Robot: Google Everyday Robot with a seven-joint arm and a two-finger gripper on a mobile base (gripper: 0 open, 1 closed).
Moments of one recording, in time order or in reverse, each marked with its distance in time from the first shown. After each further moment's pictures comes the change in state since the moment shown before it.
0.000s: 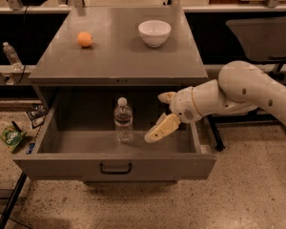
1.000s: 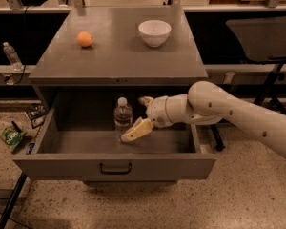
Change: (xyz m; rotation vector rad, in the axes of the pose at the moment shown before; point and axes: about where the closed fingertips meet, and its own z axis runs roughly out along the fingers) arm -0.004 -0.032 0.098 0.026 -0.140 -0.026
